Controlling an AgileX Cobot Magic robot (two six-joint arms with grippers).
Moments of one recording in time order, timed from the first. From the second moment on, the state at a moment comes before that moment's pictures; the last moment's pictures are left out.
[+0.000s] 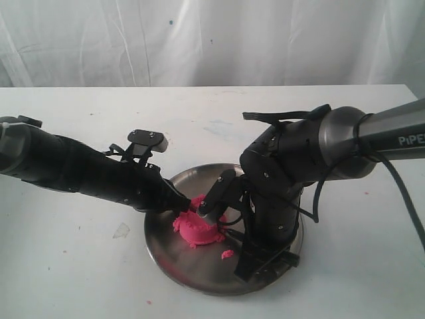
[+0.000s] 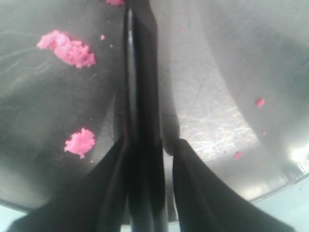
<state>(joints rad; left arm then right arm) -0.34 1.97 -0.97 -1.65 0.41 1.63 0.71 1.89 -1.07 -0.18 0.77 -0.14</state>
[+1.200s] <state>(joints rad) -0.32 1.04 -0.85 -1.79 -0.42 2.11 0.71 1.89 -1.07 -0.14 0.71 -0.03</state>
